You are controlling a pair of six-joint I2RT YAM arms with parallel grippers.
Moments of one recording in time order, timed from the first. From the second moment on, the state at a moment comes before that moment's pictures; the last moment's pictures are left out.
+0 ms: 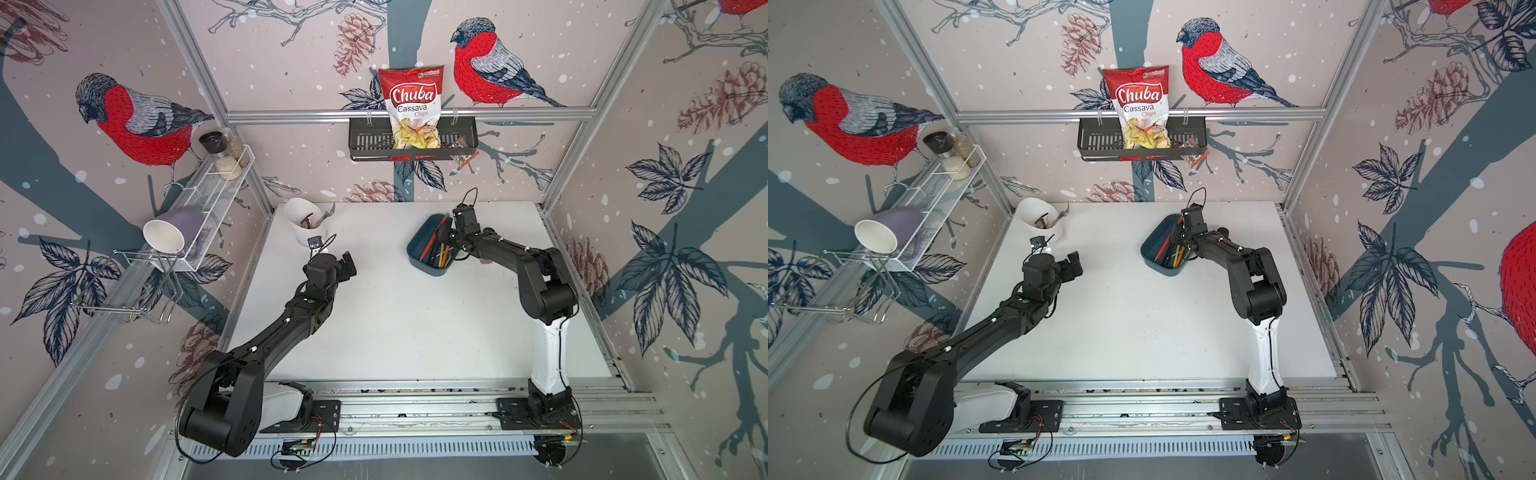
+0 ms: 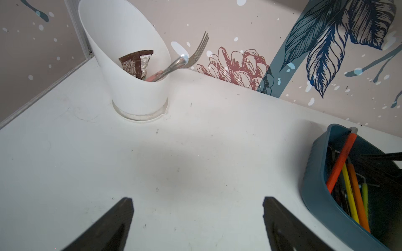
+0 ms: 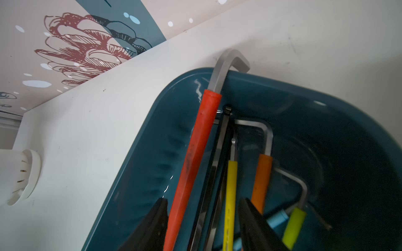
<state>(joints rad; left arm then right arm) -0.30 1.25 0.62 0.21 -0.29 -0.40 0.39 2.16 1.54 -0.09 -0.04 0.53</state>
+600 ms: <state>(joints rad) -0.30 1.30 0.62 0.19 -0.29 -0.40 0.40 2.33 1.70 -0.06 -0.03 0.52</state>
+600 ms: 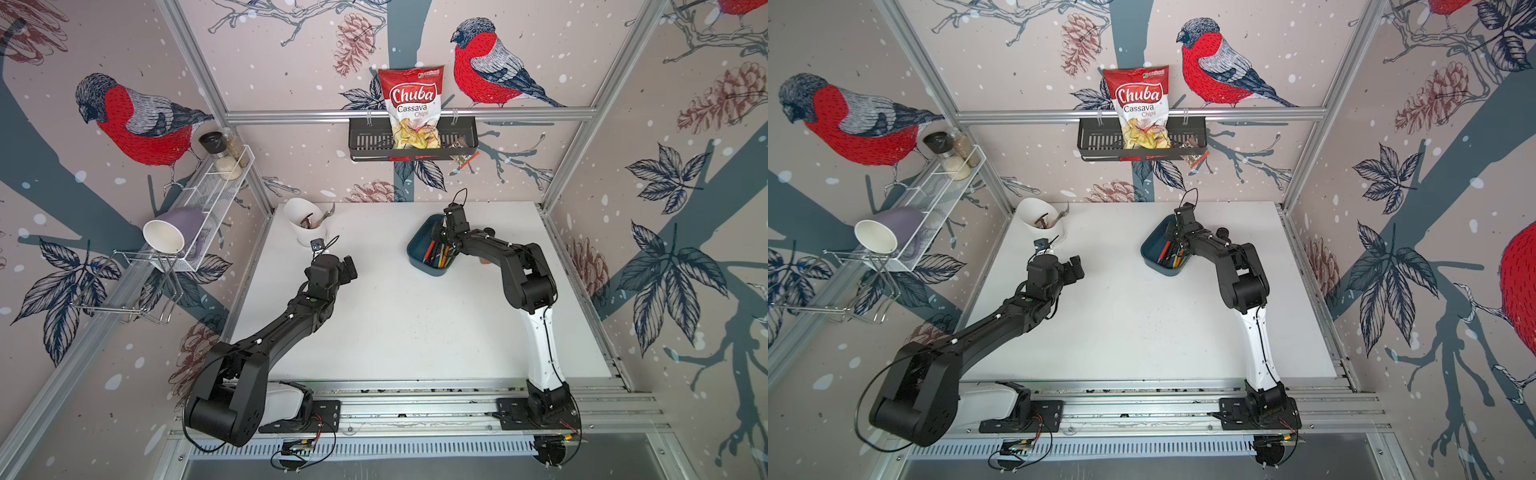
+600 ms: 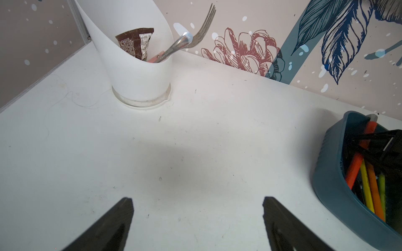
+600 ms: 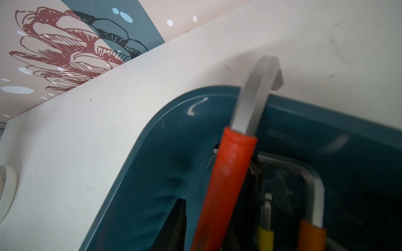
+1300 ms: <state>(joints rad) -0.30 1.32 0.63 0.18 -0.26 -0.40 0.41 2.12 1.58 -0.05 -0.02 0.53</state>
